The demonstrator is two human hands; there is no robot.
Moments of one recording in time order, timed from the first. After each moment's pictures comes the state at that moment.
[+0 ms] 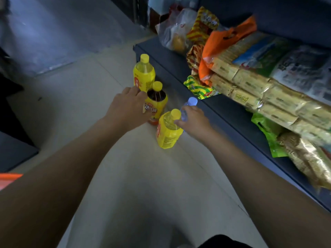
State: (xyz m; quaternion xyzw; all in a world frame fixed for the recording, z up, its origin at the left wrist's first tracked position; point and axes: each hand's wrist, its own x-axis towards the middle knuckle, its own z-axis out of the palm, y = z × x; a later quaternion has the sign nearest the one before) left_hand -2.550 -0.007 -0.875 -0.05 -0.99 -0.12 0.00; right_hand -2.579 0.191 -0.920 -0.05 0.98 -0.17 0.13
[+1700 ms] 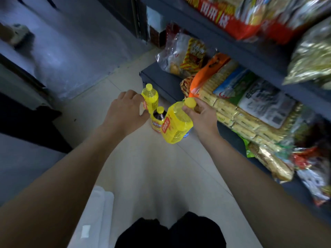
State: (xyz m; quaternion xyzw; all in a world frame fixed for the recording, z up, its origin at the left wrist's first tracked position) left_hand -2.550 -0.019 -0.678 -0.03 -0.99 -0.15 -0.02; right_hand -2.559 0.183 -0.722 0.11 0.78 -0.62 0.01
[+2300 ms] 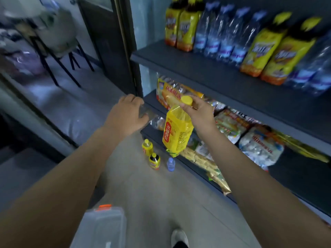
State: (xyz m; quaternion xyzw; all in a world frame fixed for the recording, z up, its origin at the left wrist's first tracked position) left_hand -2.486 0.025 -0.234 -0.10 -0.98 -0.14 0.09; right_hand -2.492 0.230 -0.260 0.03 0.76 -0.65 -0.08
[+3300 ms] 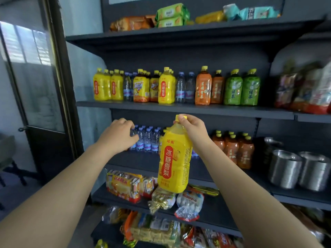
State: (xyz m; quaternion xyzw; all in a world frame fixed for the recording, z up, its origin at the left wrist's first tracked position) left_hand -2.316 0.109 0.071 -0.28 -0.93 -0.14 0.19; right_hand -2.237 0.320 0.060 0.03 0.70 -0.64 -0.31
